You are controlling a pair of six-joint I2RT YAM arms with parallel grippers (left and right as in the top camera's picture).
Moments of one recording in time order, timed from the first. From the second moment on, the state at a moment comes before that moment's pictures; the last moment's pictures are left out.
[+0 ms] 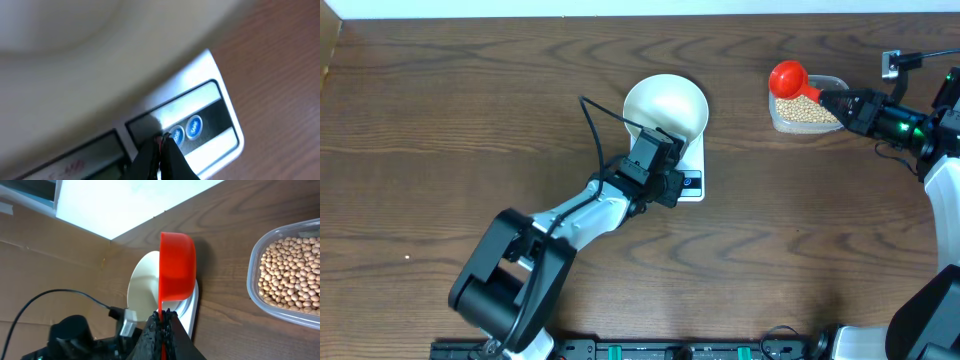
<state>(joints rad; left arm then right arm) -0.58 1.78 0.93 -0.11 0.18 -0.20 -0.34 1.57 1.17 -0.38 -1.08 0.23</state>
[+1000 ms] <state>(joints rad) -0.58 1.45 0.92 -0.27 -0.03 -0.19 -0.34 1.57 1.17 -0.47 -0.91 0.20</state>
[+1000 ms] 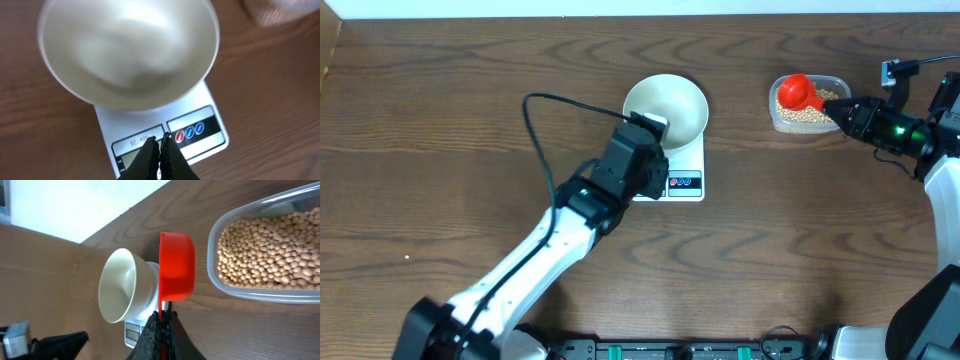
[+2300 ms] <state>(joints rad) -0.68 1.76 0.92 -0.09 -0.04 -0.16 -0.34 1.57 1.17 -0.51 -0.88 0.15</state>
